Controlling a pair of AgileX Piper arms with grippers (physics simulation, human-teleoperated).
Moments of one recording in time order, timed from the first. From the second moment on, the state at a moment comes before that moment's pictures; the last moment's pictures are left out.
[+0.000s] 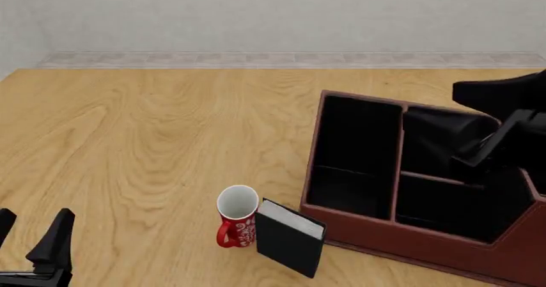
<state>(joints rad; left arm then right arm) 0.00 0.01 0.00 0.00 0.00 0.50 0.74 -0.91 0.56 -0.15</state>
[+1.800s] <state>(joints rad) 0.00 0.01 0.00 0.00 0.00 0.85 1.08 -0.79 0.33 -0.08</state>
